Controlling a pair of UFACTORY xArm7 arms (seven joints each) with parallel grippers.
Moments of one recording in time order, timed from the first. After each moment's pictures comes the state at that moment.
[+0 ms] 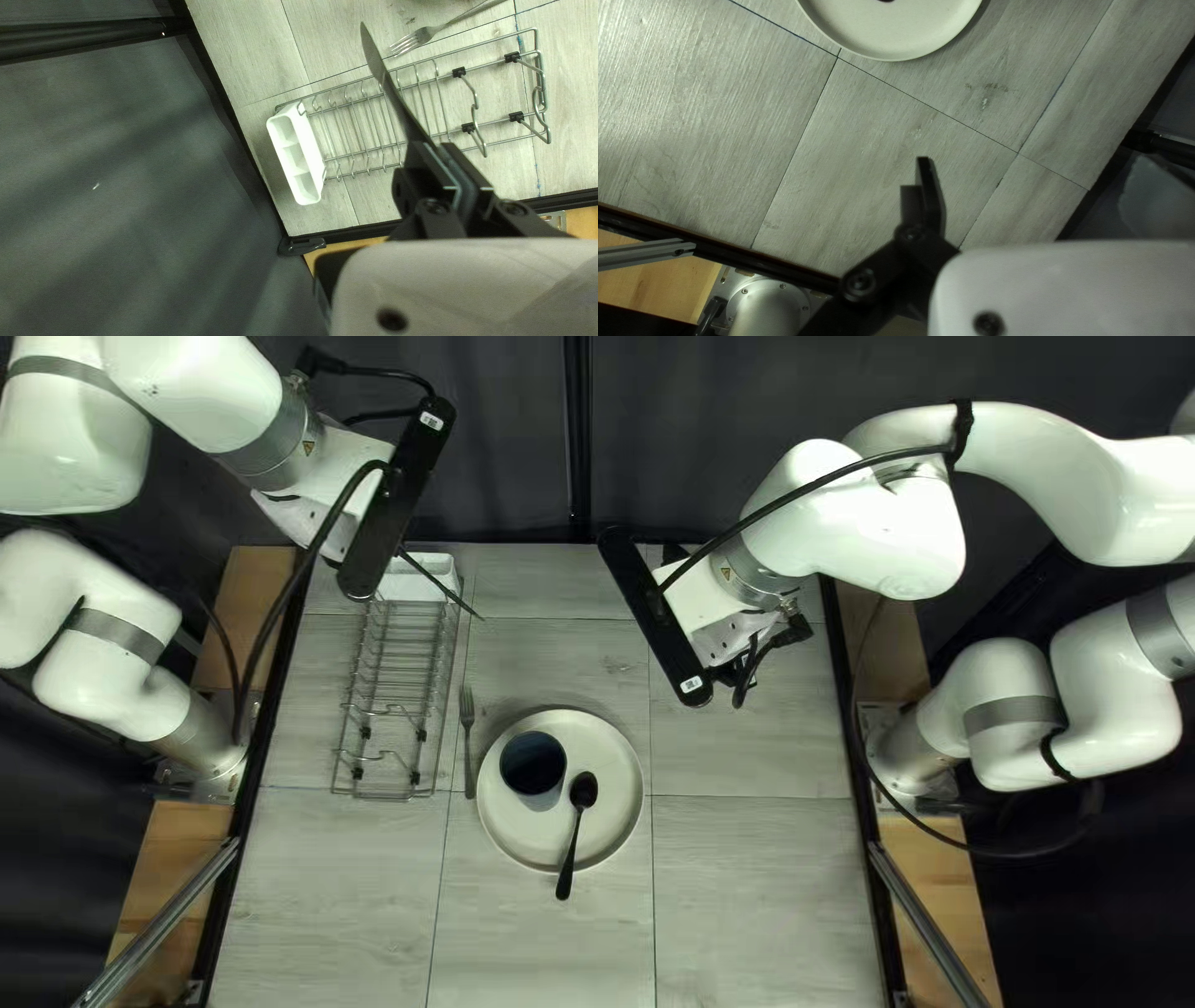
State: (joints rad) left arm -0.20 -0.45 0.23 1.21 0.31 1.50 0.36; right arm -0.01 -0.51 -0.01 0.90 -0.08 1.17 -0.50
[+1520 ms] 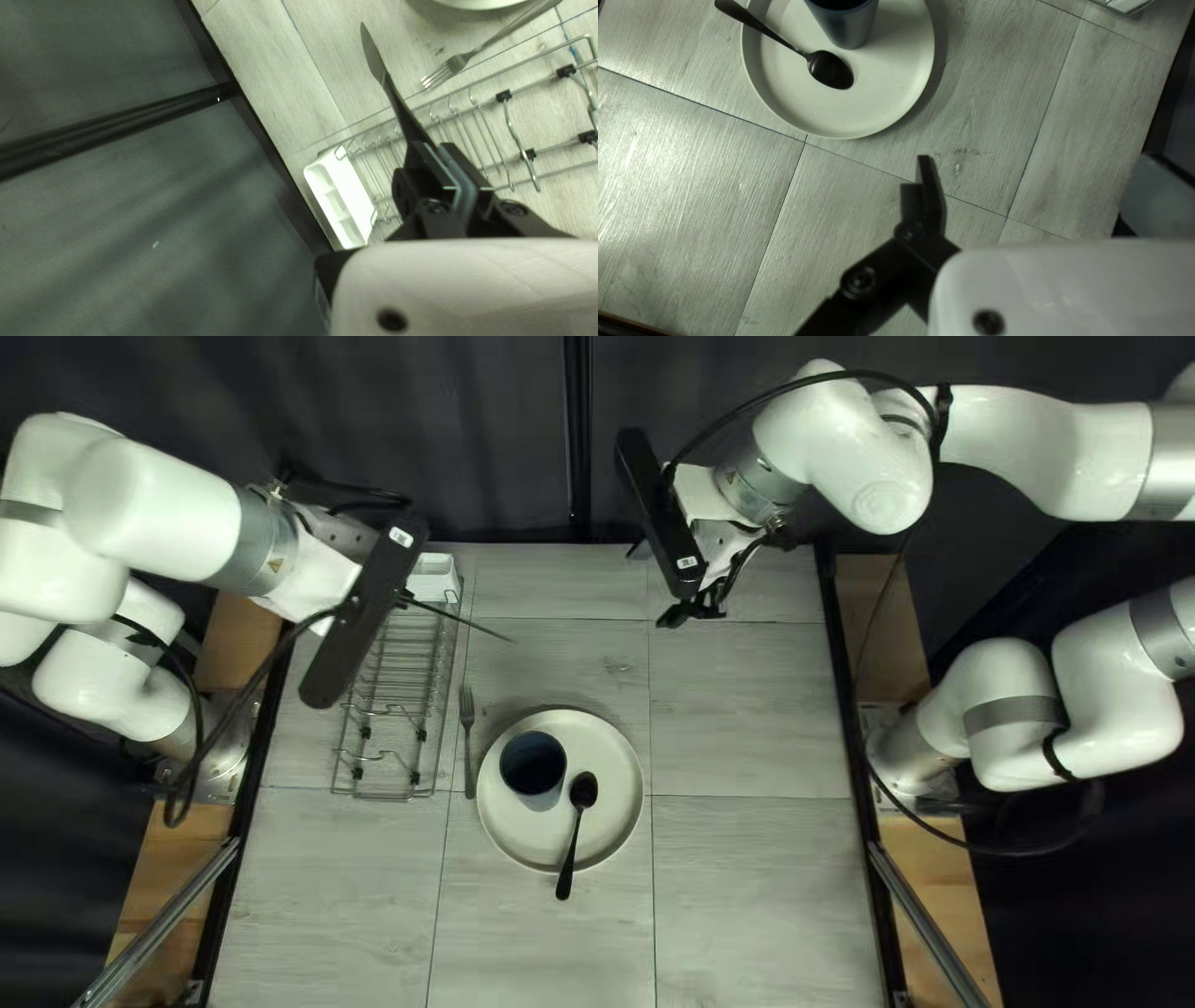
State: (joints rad) left arm -0.27 -0.53 0.08 0.95 0.54 1.18 0.35; right arm 0.03 -0.49 -0.30 0.79 0.17 0.83 -0.75
